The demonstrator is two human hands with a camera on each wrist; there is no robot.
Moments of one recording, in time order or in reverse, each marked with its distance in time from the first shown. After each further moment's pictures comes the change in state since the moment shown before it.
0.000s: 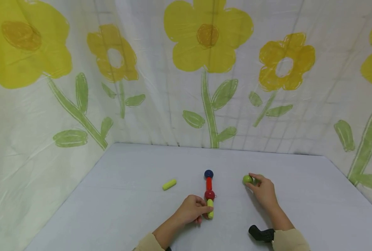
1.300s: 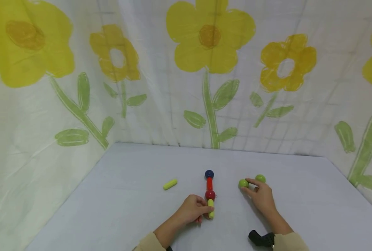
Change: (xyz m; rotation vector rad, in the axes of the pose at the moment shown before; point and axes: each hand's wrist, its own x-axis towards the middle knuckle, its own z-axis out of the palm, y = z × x) left_hand 0.000 -0.001 -0.001 0.022 -0.004 0.016; right_hand -0.018 -0.004 0.011 0.024 -0.016 -0.021
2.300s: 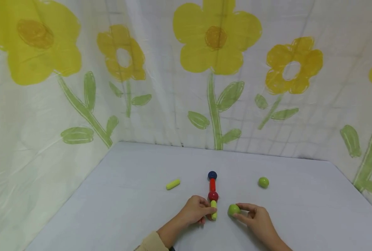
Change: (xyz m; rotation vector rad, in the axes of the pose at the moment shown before) left_hand 0.001 -0.003 0.002 -0.023 0.022 0.011; right_hand -0.063 -0.027 0.013 0.169 -0.208 0.147
